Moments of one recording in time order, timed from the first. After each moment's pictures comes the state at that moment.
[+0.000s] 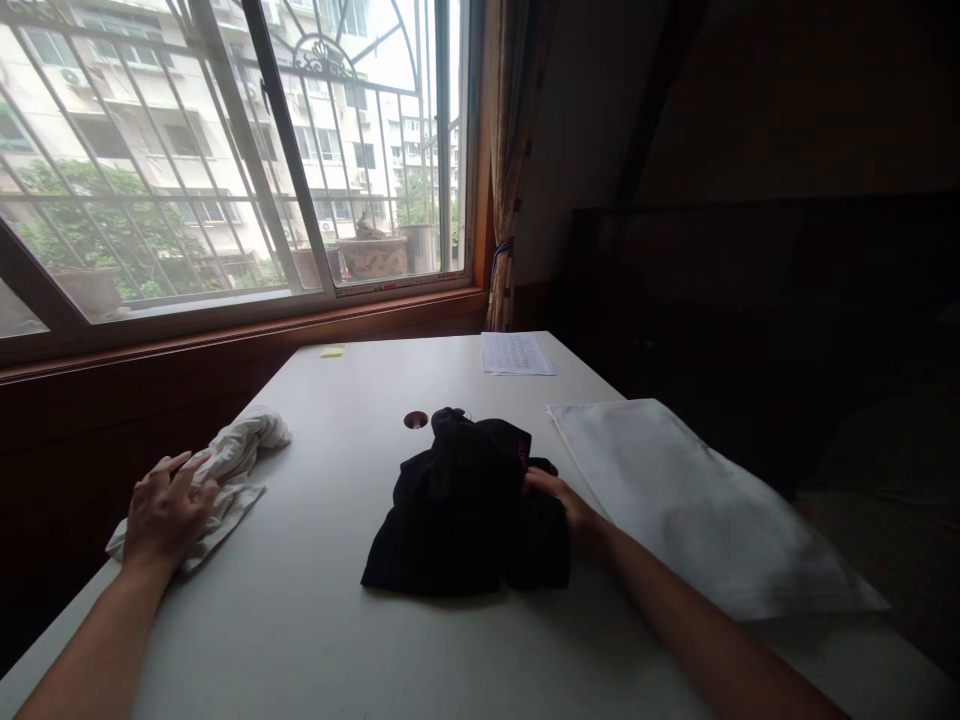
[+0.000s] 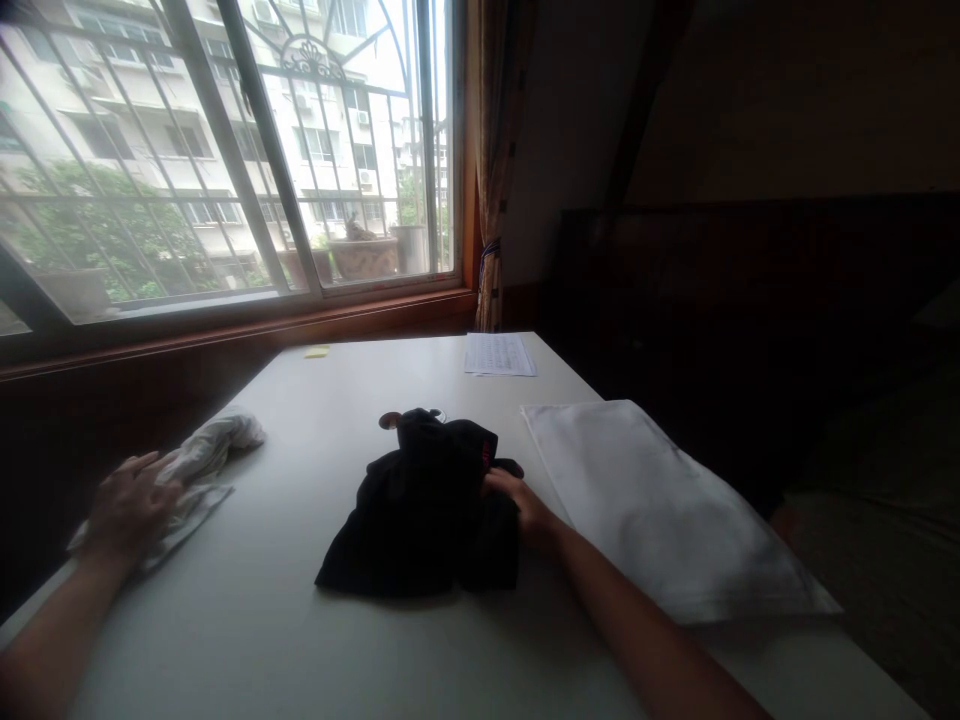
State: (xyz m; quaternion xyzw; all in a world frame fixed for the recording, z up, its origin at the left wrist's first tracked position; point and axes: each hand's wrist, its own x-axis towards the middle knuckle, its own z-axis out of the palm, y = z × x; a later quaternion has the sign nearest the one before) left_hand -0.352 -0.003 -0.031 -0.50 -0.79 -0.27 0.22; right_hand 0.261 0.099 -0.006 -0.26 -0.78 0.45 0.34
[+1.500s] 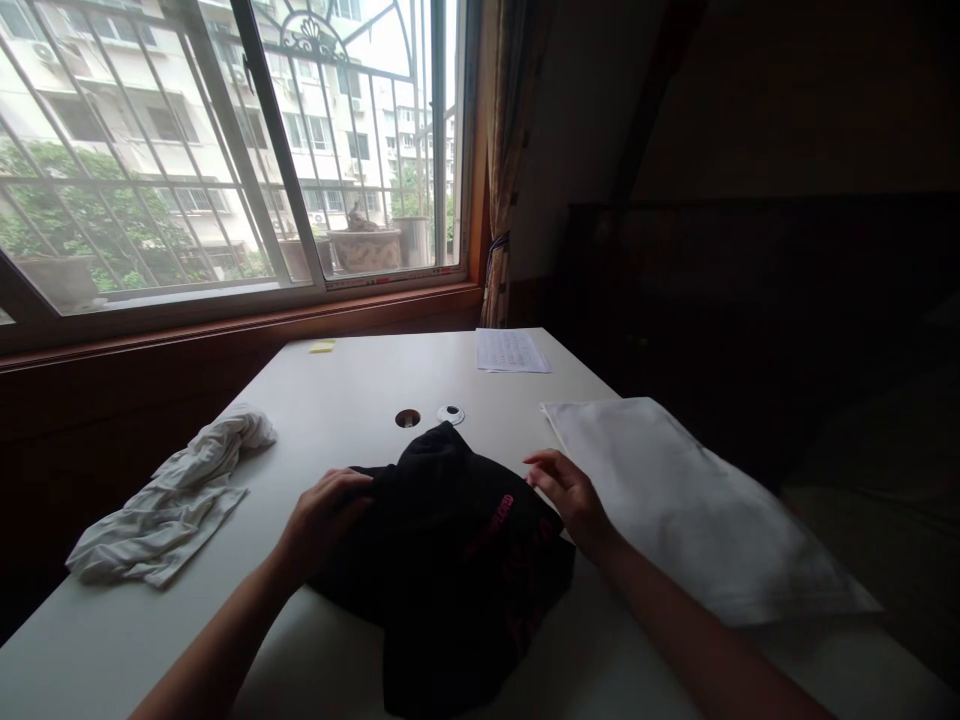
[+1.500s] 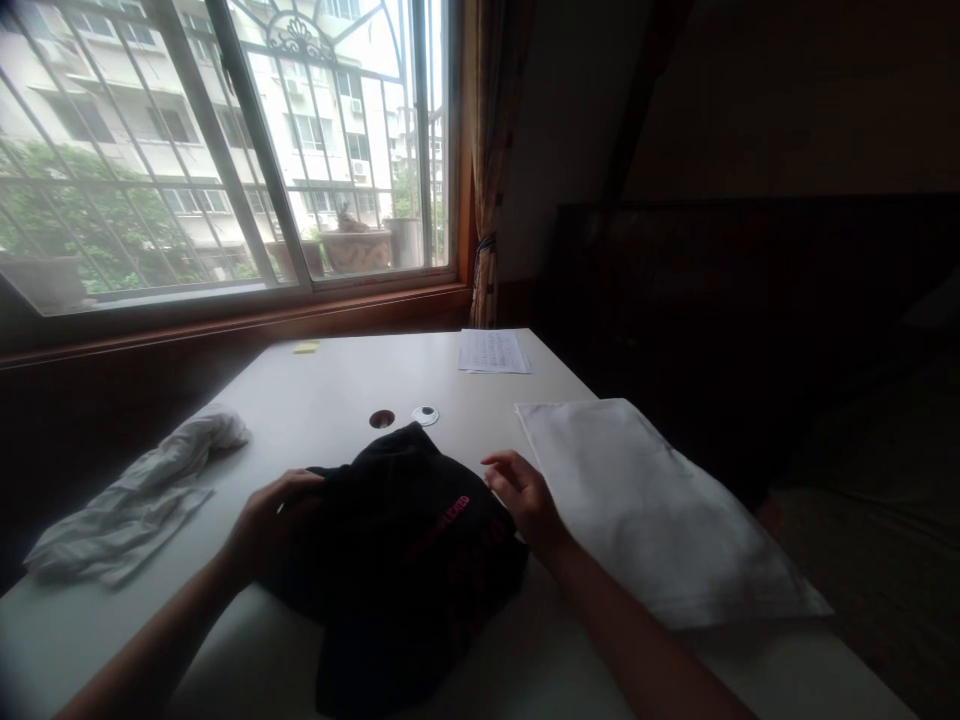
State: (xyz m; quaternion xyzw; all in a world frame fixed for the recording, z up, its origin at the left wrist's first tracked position) left_hand -0.124 0.016 0.003 -0.75 -0.47 -0.45 -0.08; right_hand 0.263 0.098 -0.017 -0.38 -0.67 0.41 0.50
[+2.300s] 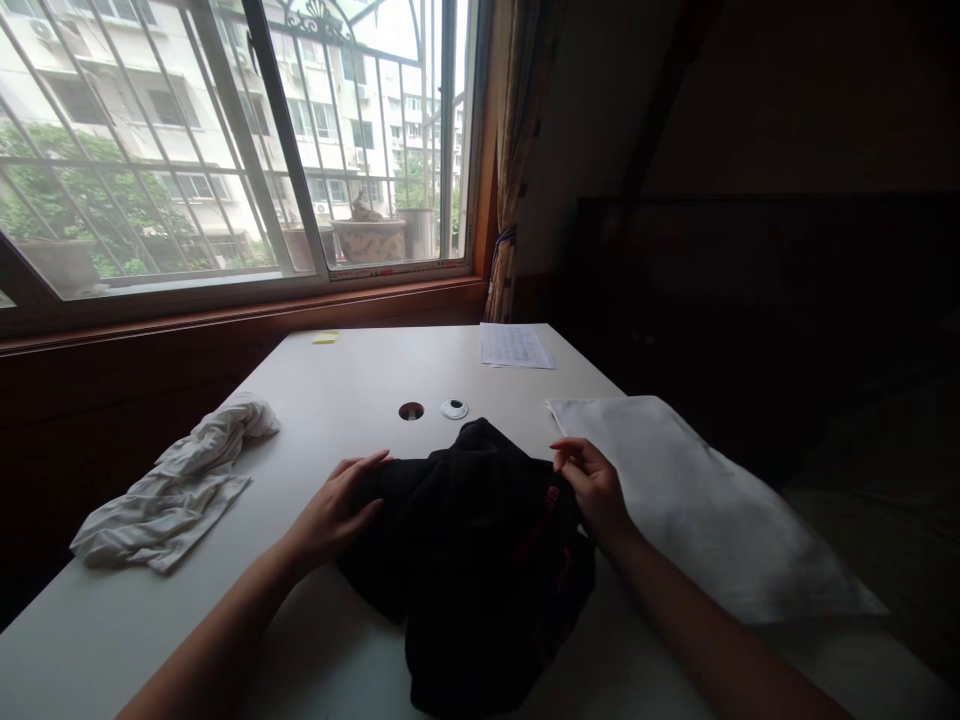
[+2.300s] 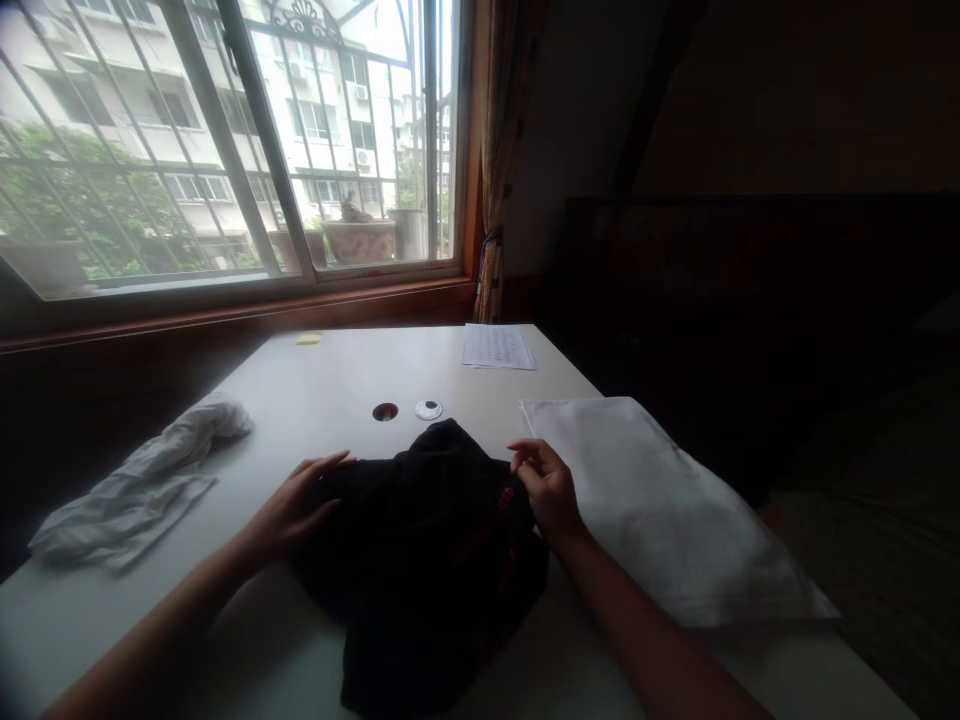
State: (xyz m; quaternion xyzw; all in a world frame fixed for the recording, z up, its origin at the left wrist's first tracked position) left_hand -0.126 0.024 -0.015 -0.79 -0.48 -0.35 -0.14; right_hand 0.275 0.110 -0.019 -0.42 -0.60 0.38 0.56
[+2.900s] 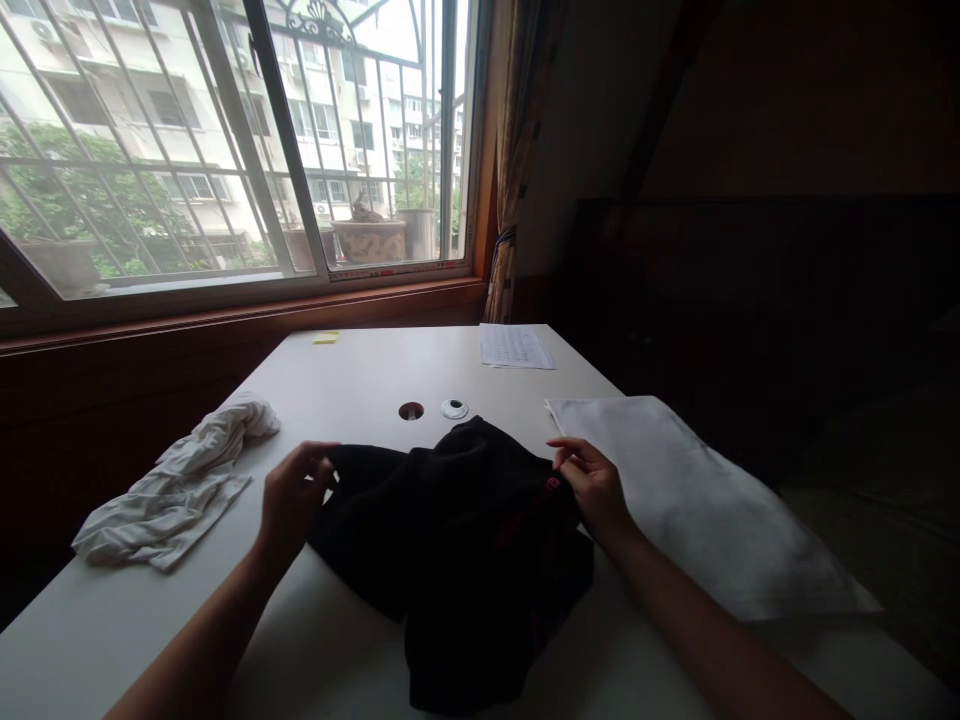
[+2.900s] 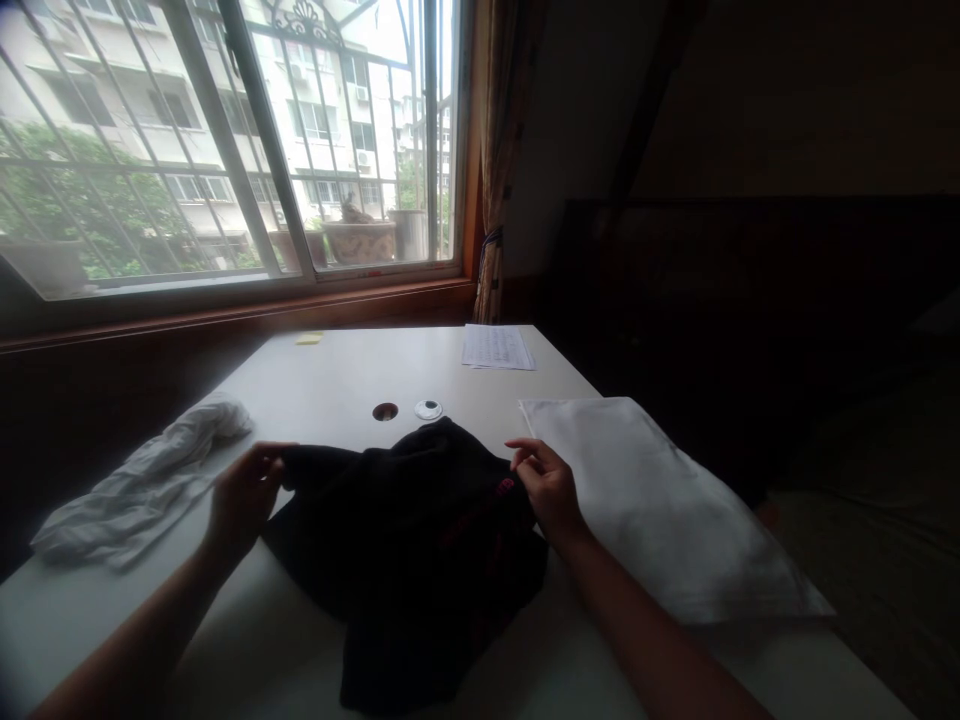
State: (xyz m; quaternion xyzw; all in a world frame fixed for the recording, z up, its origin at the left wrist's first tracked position) left_hand -0.142 0.018 0.005 -0.58 -0.62 -0.52 -0.05; right_hand 0.277 0.106 -0.015 -0.44 -0.60 0.37 0.55
